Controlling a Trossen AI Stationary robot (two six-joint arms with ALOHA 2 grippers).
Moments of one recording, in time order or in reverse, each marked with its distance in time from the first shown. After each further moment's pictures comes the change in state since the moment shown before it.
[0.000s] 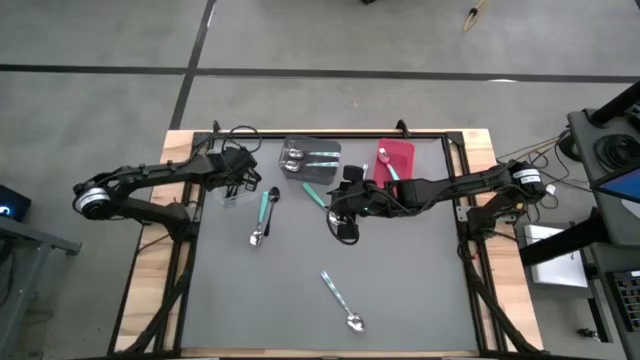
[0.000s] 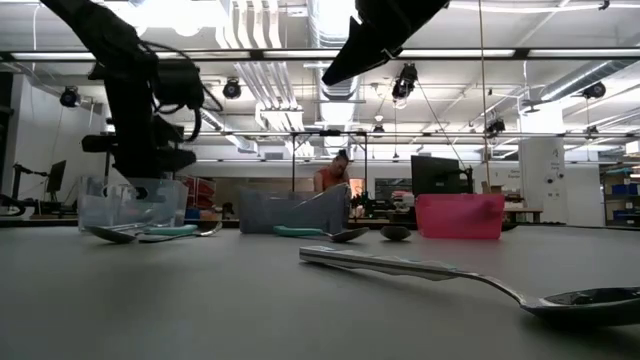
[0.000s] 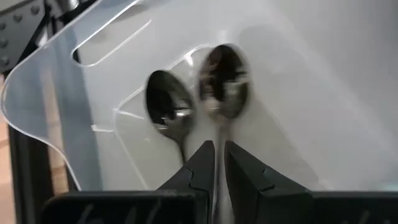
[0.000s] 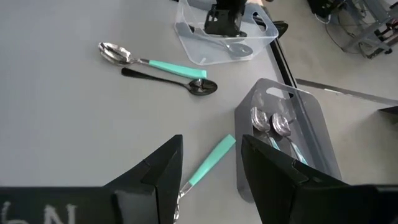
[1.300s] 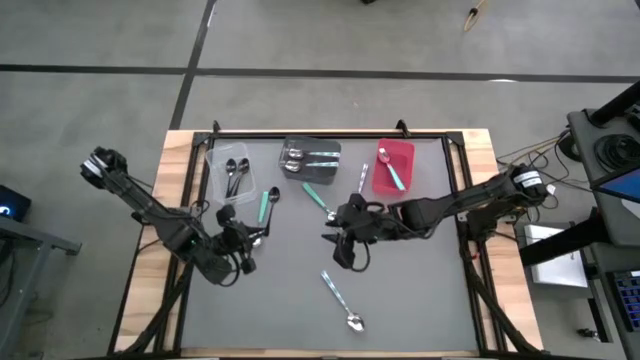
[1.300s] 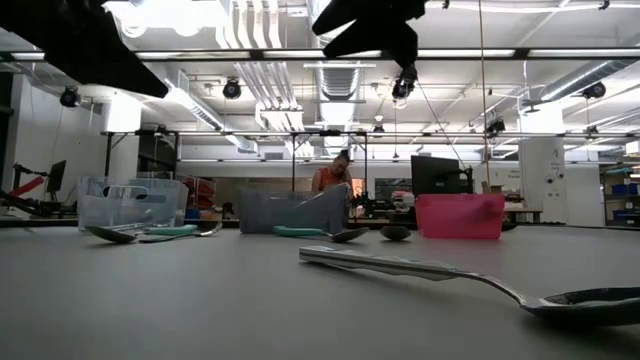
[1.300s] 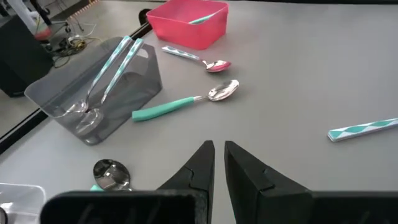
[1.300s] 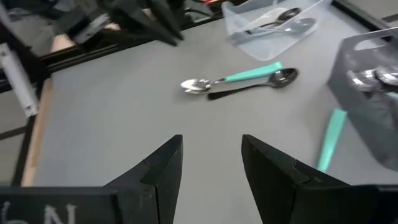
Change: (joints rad) left arm -1.249 -0.133 0.002 0.199 -0.499 -0.113; right arm 0.161 0.000 -0.019 0.074 -0.036 0.593
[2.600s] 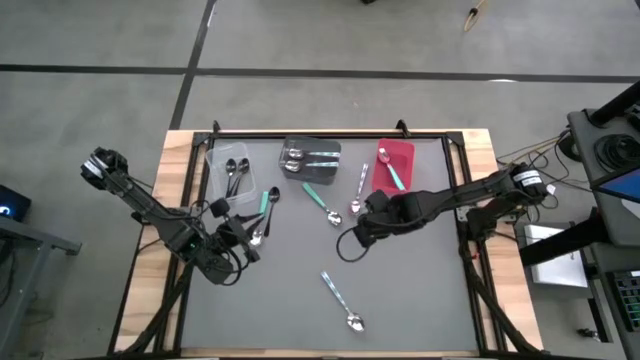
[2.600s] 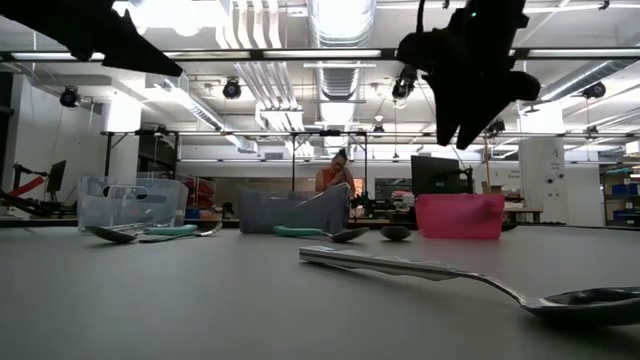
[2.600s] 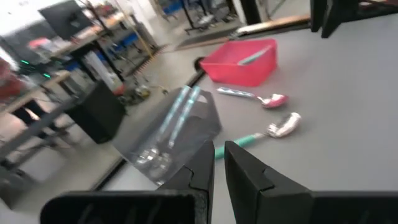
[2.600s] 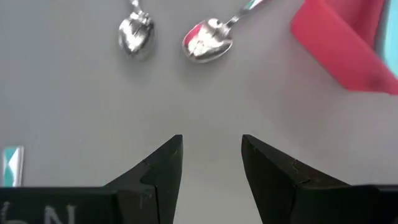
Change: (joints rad) left arm 0.005 0.018 0.000 0.047 -0.278 0.223; right arm -0.051 0.000 0.005 -0.786 0.004 0.694
